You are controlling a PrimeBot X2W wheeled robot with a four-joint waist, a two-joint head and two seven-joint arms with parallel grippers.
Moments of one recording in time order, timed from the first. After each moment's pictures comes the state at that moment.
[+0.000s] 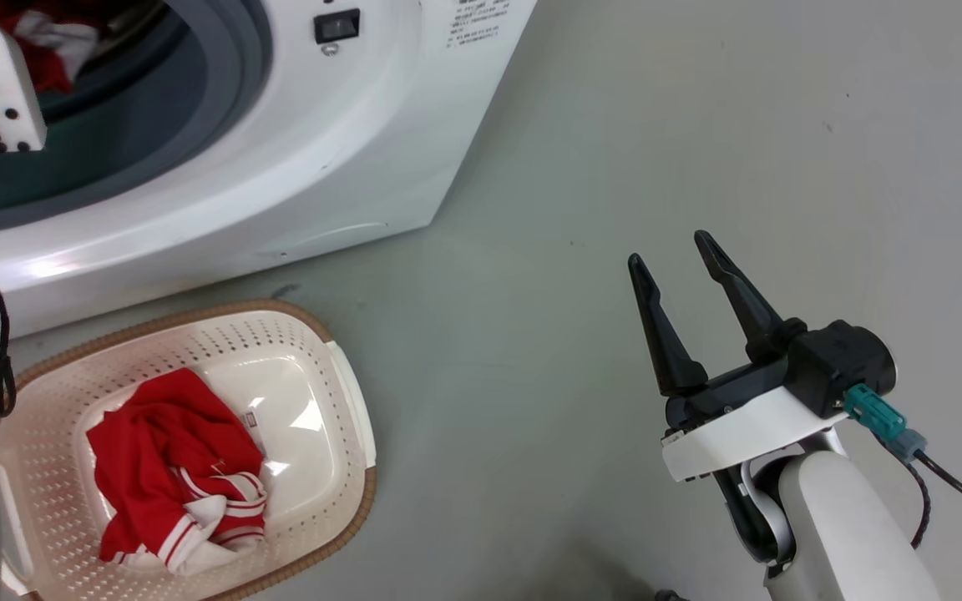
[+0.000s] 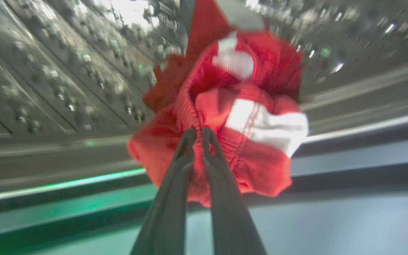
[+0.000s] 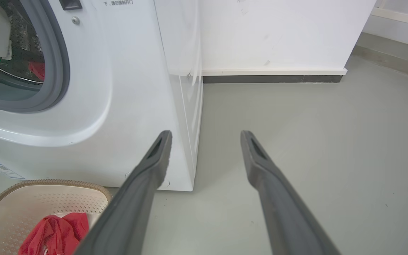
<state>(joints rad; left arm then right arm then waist) -1.25 0.45 -0.11 1.12 -0.17 -0.09 0.33 -0.32 -0.05 0.26 0.19 0.18 0.13 -0.26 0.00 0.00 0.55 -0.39</state>
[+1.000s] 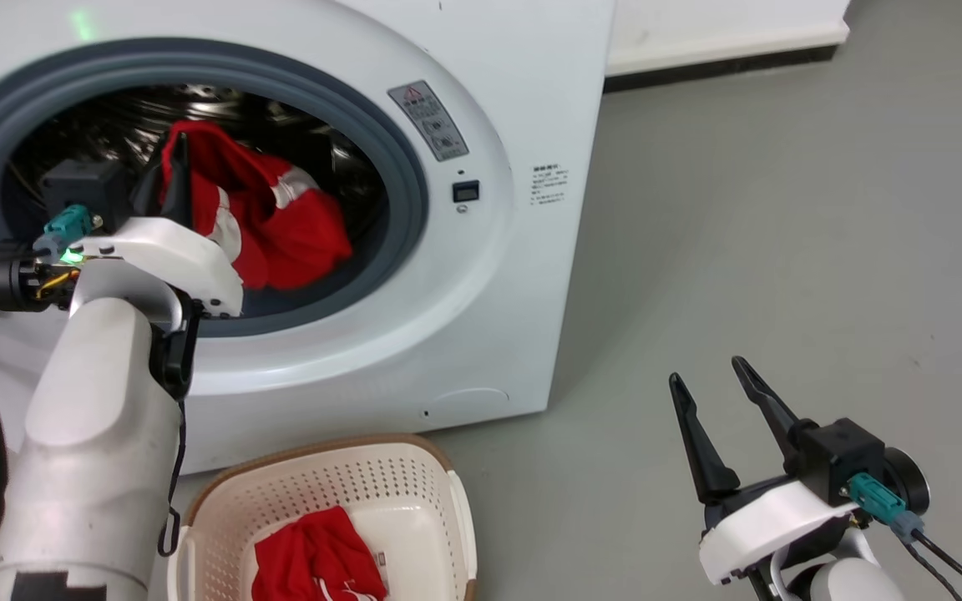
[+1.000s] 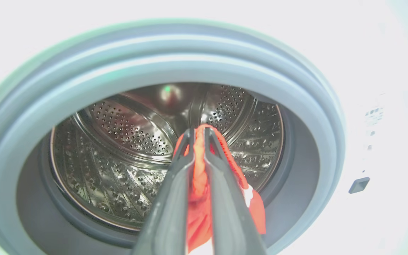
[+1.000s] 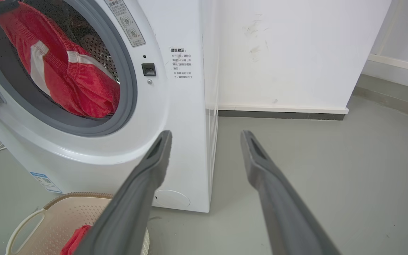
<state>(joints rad) -0.81 0.27 -0.11 0.85 -0.24 -0.08 -0.26 -0.10 -0.05 0.16 0.14 0.09 0.13 -0.16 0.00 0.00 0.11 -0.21</state>
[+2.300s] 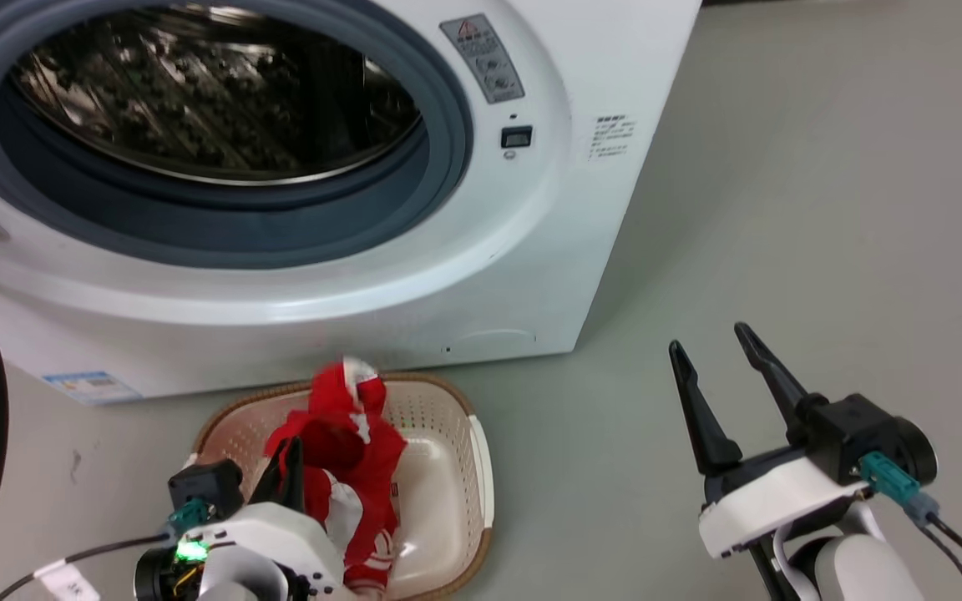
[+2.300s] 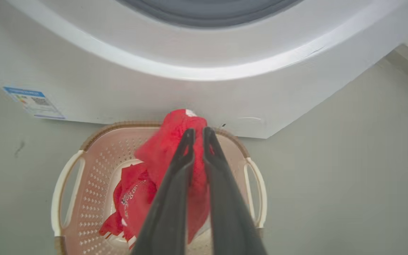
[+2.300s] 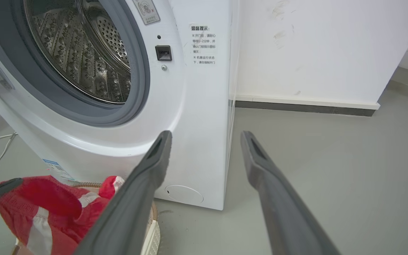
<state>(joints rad) -0.17 0.11 -0.13 0.52 -0.41 -0.02 -0.20 -0.11 -0.05 0.16 0.07 0.09 0.13 -0.13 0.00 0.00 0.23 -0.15</state>
